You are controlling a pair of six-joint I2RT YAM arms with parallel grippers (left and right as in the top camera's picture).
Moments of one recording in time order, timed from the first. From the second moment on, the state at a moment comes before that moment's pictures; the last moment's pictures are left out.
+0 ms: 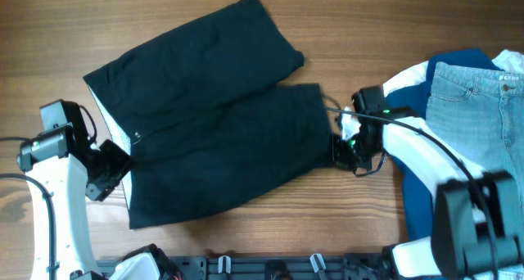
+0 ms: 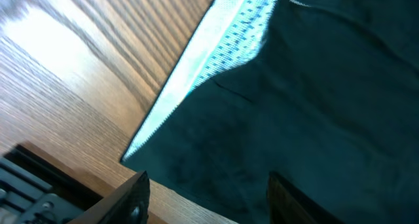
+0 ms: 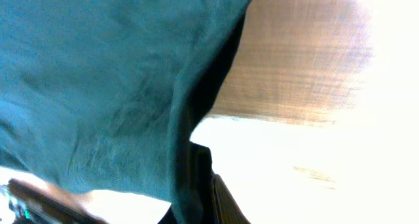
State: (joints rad) left arm 0.39 1.28 0.97 -1.19 0.05 -0.49; right arm 0.19 1.59 0.88 -0.79 -0.43 0.30
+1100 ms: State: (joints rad) left arm 0.13 1.52 0.64 -1.04 0.15 -0.78; right arm 0.19 1.46 0.92 -0.60 -0.38 0.46
